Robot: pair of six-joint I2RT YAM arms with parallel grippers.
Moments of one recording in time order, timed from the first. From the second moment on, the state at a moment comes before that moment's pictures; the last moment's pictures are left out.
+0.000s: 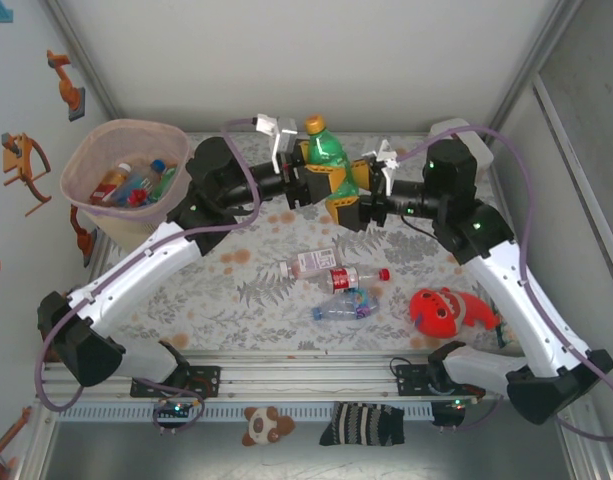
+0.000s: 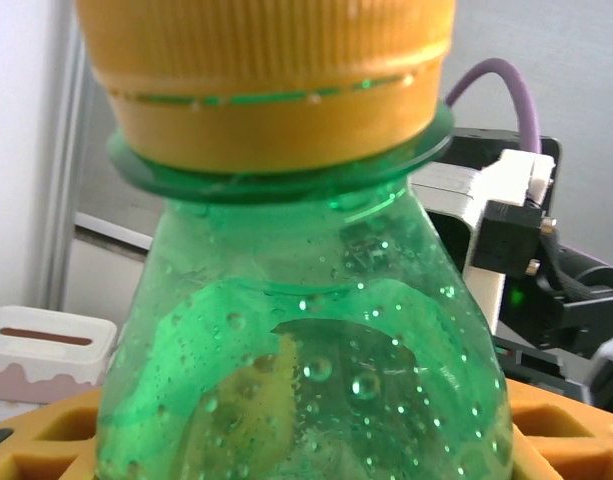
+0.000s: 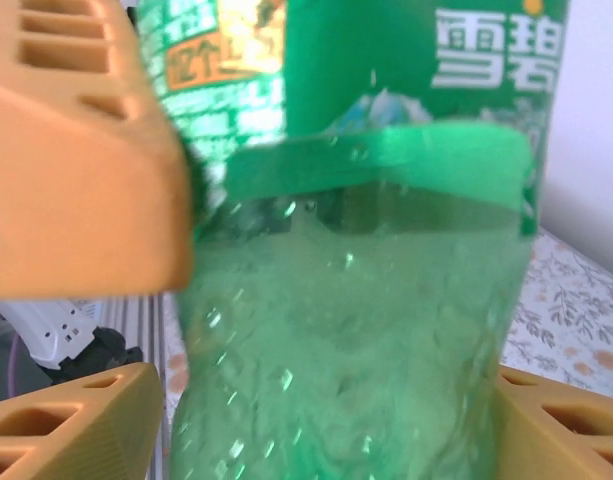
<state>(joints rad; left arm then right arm) -0.78 1.37 1.35 0.19 0.63 -0.37 0.50 1.14 1.35 -0.45 -0.79 -0.05</state>
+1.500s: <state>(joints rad) 0.32 1.31 1.39 -0.35 0.35 -1.08 0.50 1.07 1.35 -0.57 -0.63 -0.06</state>
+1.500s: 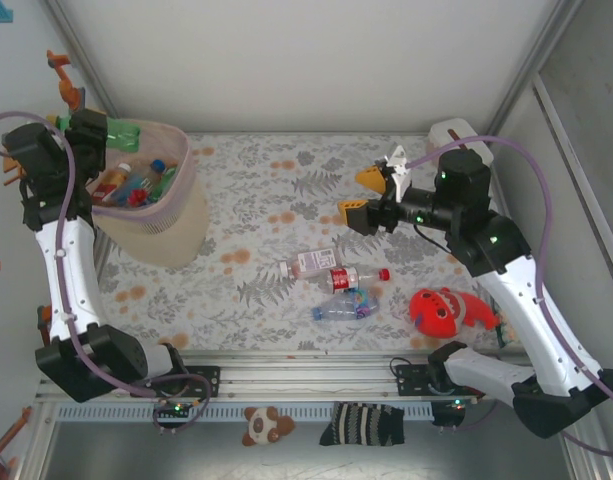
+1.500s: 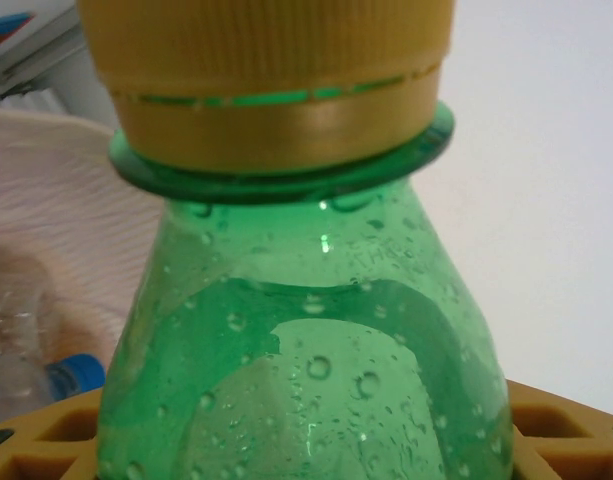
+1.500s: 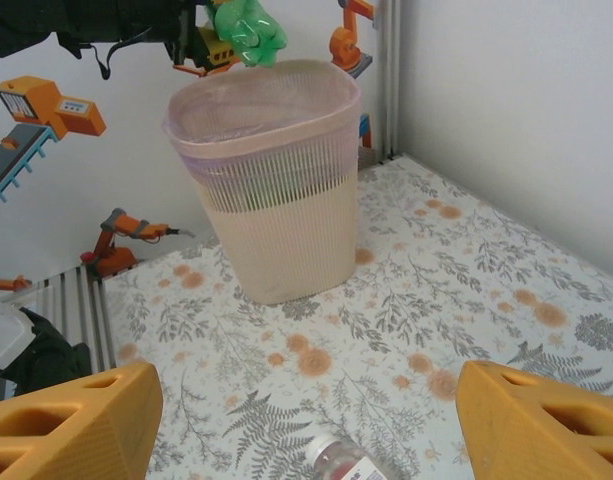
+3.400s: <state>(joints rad) 0.21 1.69 1.73 -0.62 0.45 -1.08 0.50 1.07 1.35 -0.60 -0.61 -0.08</state>
